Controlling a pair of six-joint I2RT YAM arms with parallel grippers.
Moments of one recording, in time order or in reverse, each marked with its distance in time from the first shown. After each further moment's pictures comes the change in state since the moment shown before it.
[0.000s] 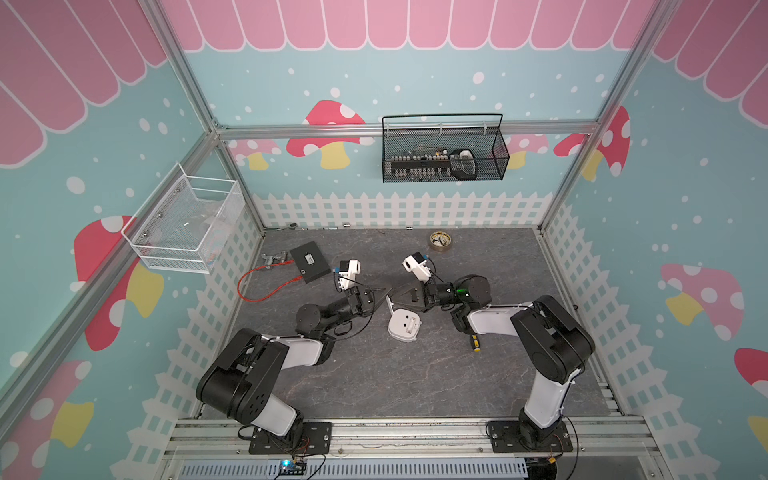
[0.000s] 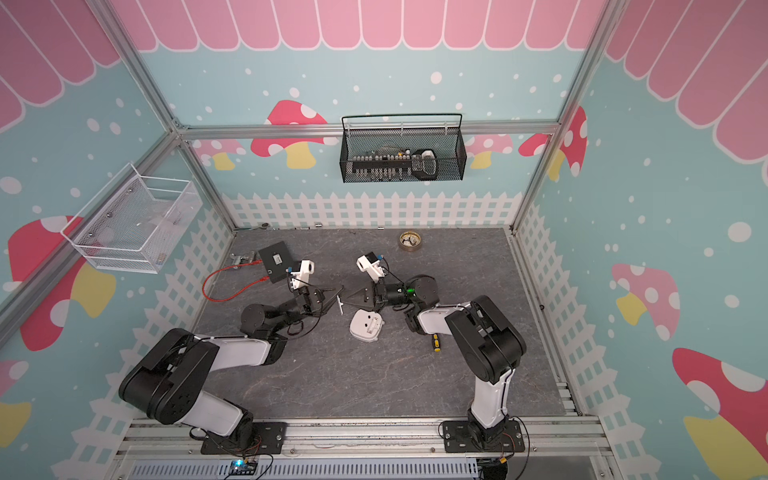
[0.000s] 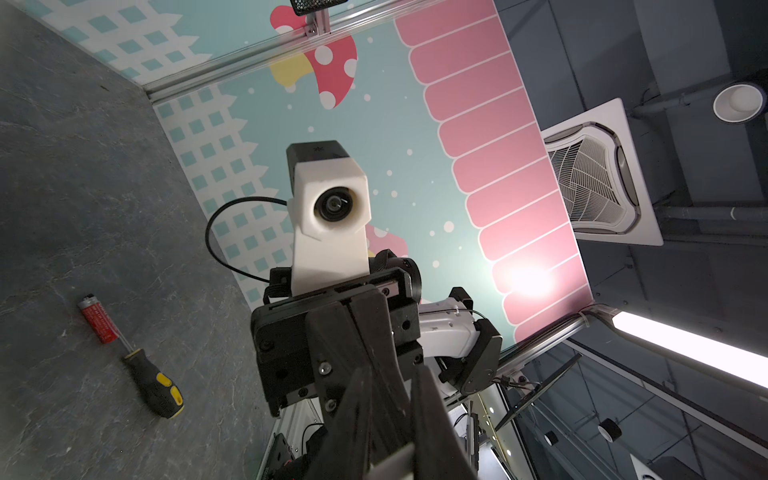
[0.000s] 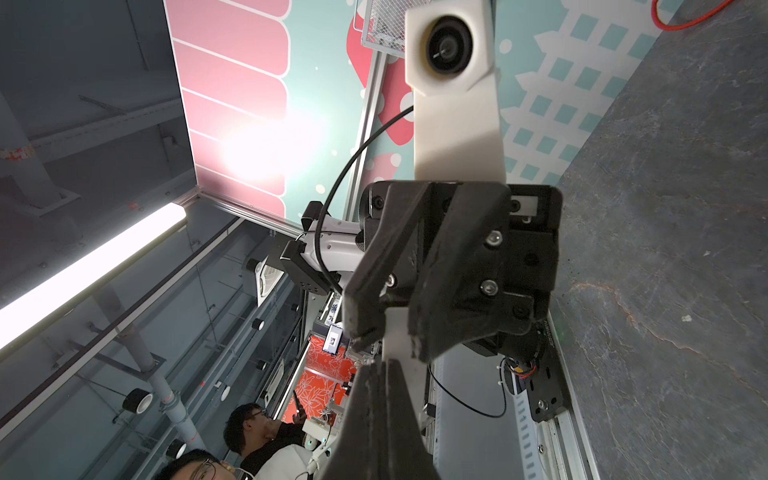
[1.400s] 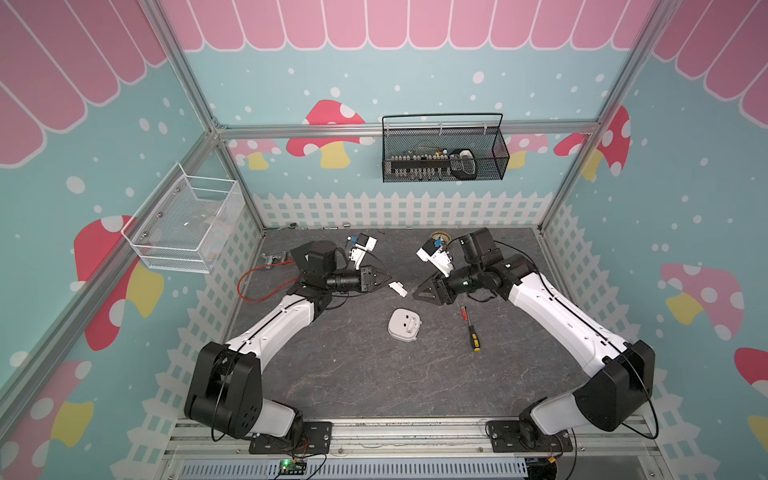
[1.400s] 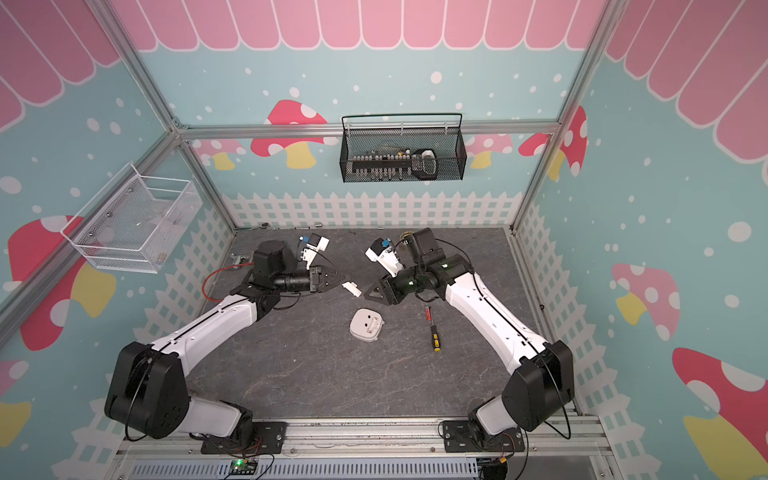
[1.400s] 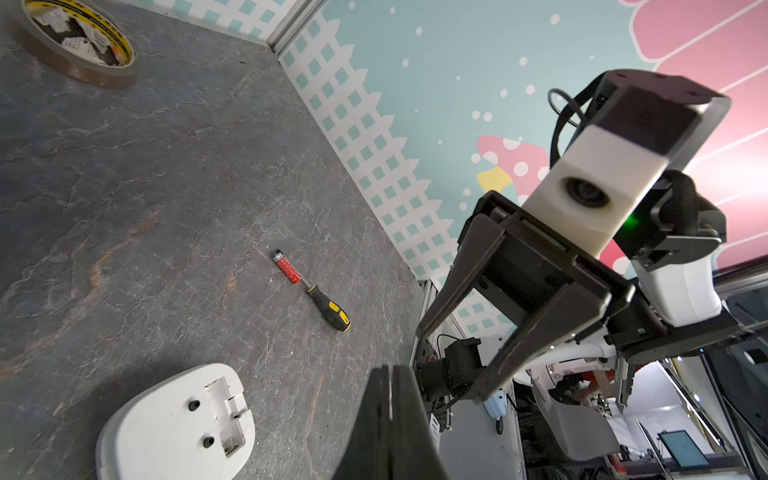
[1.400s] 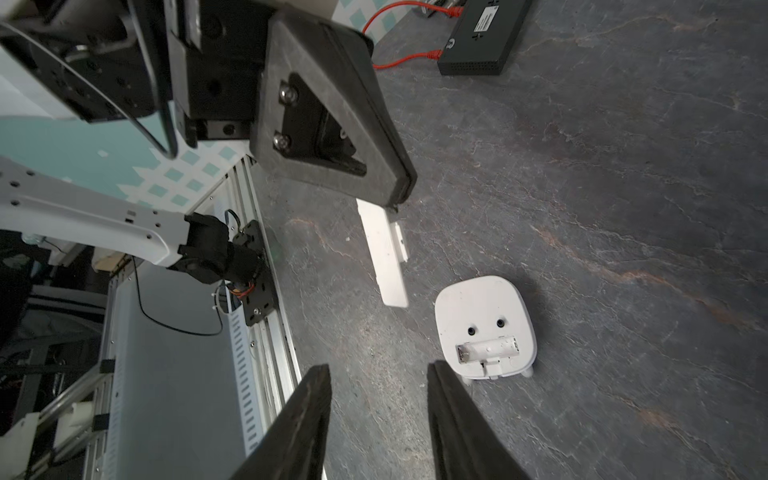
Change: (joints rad) left arm 0.082 -0.071 0.538 -1.458 0.263 0.978; right arm -0.049 -0.347 0.527 -2.342 0.471 -1.932
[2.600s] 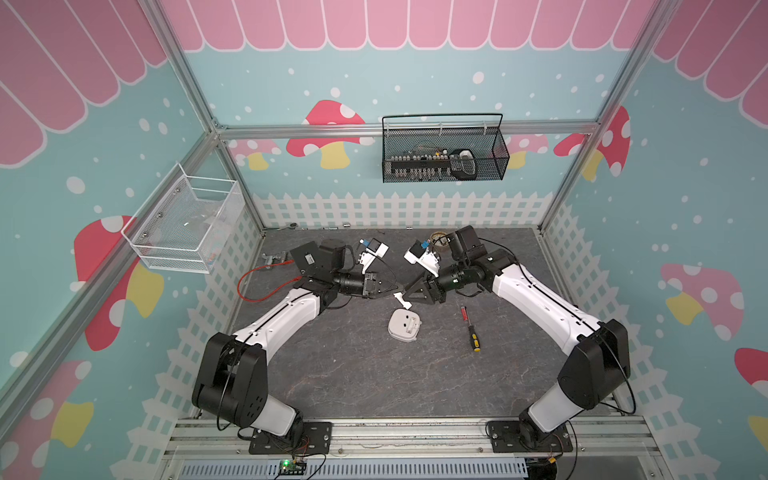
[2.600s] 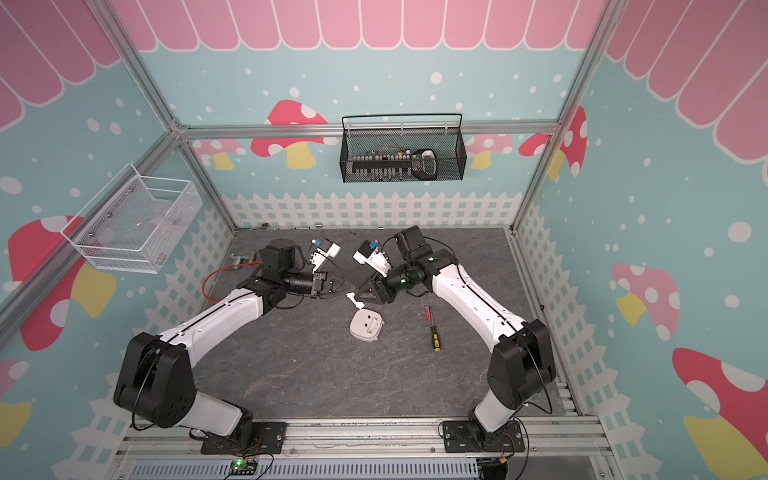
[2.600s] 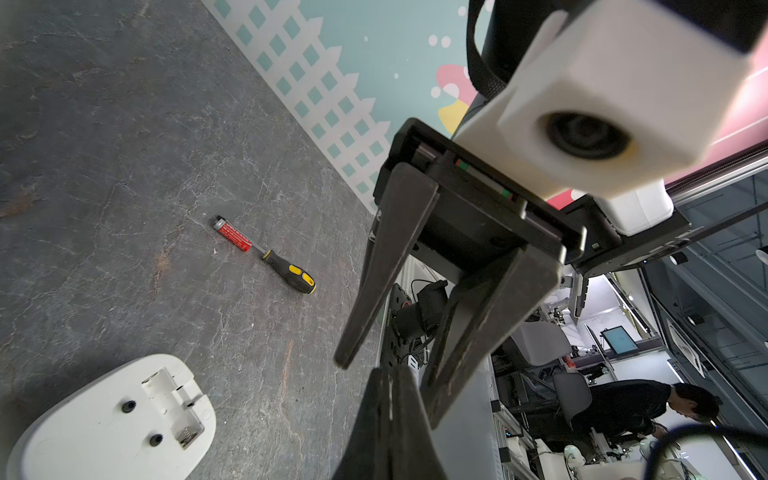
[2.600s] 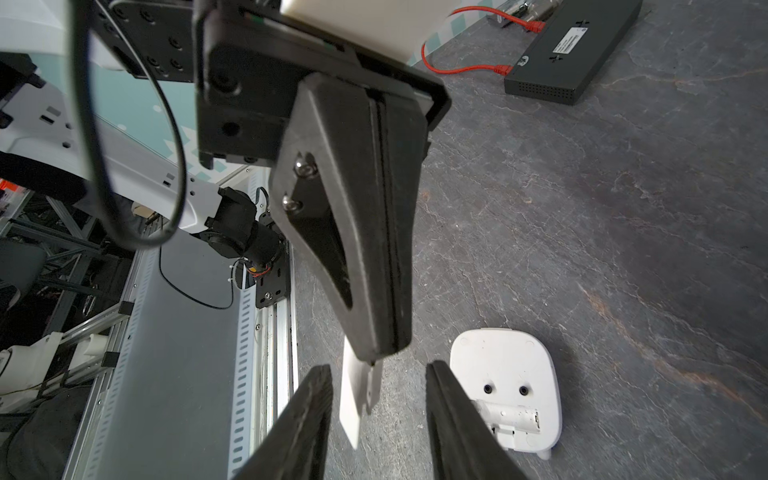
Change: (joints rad) left arm -0.029 0.047 0.063 -0.149 0.164 0.154; right arm 0.008 0.133 0.062 0.041 -0.172 -0.152
